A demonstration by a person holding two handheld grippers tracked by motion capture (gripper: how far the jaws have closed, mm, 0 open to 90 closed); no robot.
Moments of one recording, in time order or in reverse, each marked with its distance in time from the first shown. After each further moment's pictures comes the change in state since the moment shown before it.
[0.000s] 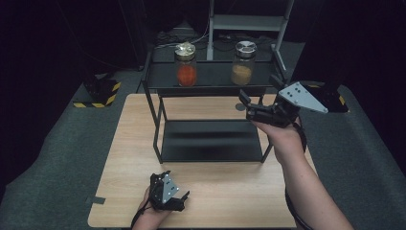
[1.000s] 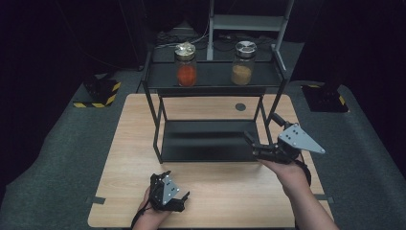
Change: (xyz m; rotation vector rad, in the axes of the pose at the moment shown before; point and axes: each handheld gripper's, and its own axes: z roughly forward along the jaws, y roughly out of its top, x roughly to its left) left arm -0.003 -0.002 -0.001 -0.009 0.009 0.013; right arm 0.009 -0.061 -0.054 0.124 0.018 -0.063
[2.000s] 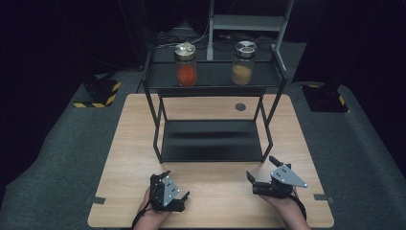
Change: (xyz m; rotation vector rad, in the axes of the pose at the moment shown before) left arm -0.007 -0.002 -0.001 -0.012 0.030 0.007; right arm 0.012 -0.114 -0.029 0.254 -0.014 0.025
